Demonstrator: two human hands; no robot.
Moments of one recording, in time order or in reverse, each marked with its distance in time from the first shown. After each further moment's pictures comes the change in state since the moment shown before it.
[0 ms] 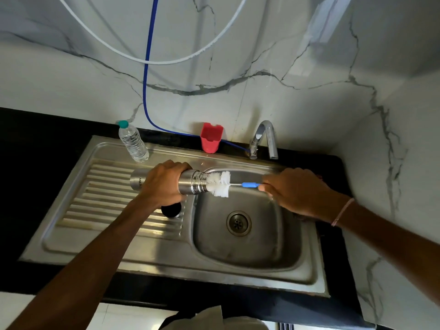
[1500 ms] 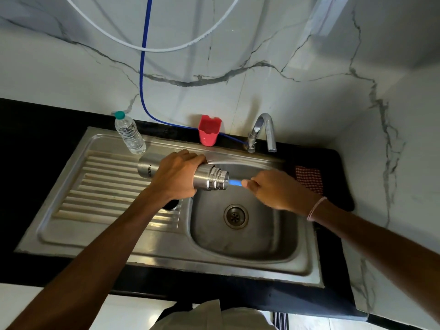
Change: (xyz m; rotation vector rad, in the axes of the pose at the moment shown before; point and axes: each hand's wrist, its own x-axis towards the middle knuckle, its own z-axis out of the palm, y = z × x) left_hand 0.006 0.038 -0.001 0.116 0.083 0.218; right_hand 0.013 -0.040 0.004 0.286 -0.210 0.197
